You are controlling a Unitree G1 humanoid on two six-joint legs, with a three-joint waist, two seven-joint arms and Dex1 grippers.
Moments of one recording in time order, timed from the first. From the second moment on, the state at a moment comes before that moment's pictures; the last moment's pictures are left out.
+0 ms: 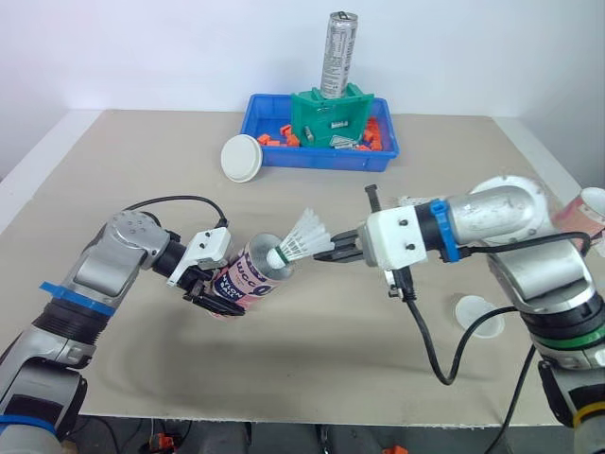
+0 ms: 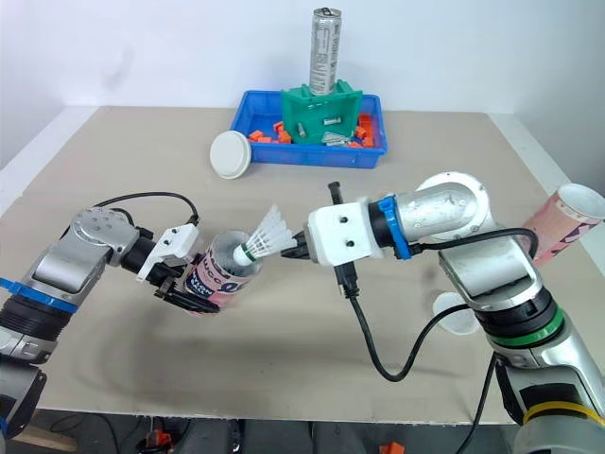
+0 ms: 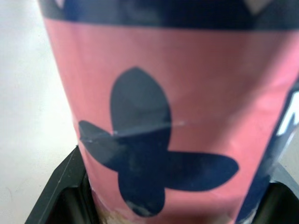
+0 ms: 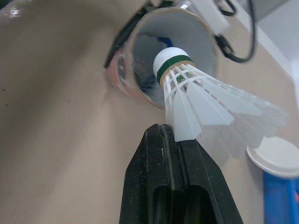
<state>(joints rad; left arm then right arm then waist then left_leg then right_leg) -0.67 0.77 -0.29 0.14 -0.22 0.31 -1.58 -0.80 -0.80 0.30 -0.36 0.21 0.22 1.28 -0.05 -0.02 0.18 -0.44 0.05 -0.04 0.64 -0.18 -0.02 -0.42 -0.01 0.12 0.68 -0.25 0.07</state>
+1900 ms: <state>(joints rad) -0.65 0.79 -0.29 0.11 -0.22 0.31 -1.58 -0.87 -0.65 0.00 0.93 0.03 0.08 0.78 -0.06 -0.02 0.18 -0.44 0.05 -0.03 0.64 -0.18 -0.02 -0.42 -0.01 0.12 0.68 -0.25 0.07</state>
